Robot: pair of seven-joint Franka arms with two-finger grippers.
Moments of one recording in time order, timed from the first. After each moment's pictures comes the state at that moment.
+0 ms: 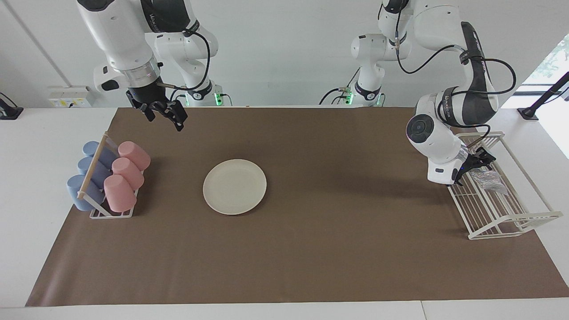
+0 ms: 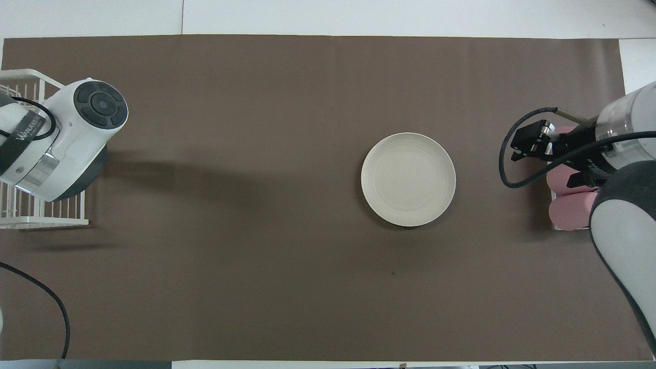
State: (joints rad) left arm -0.09 0.26 -0.05 -1.84 0.97 1.89 -0.62; right arm 0.11 -0.04 0.03 -1.67 0.01 1.60 0.66
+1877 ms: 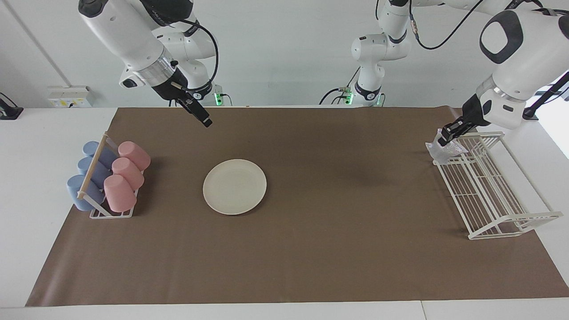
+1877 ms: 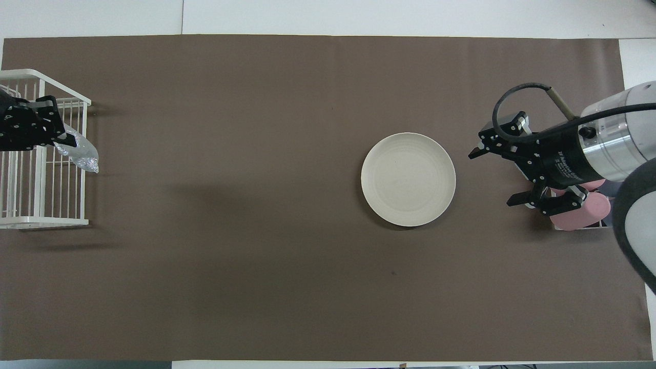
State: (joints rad) left arm 0.05 0.15 -0.02 -1.44 -0.28 1.48 -0.32; right arm 0.08 -0.05 0.02 -1.71 0.40 1.61 0.98
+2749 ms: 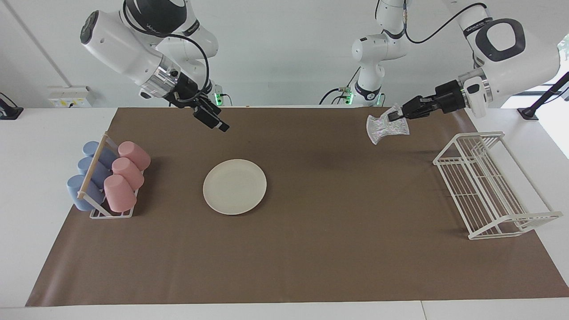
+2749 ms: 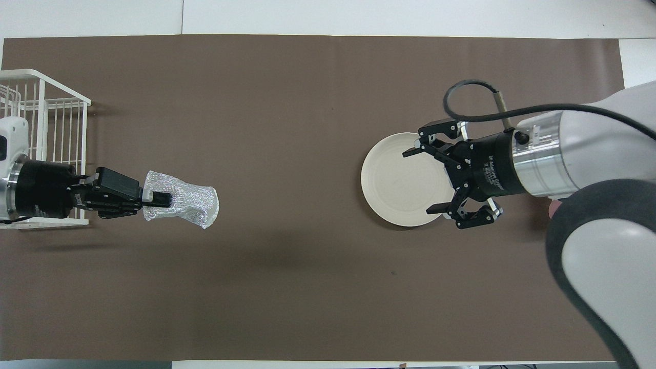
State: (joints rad) left arm 0.10 -0.15 -0.03 -2.11 -1.11 1.53 0.13; right arm 0.25 -0.08 0.04 -1.81 0.52 1.82 1.26
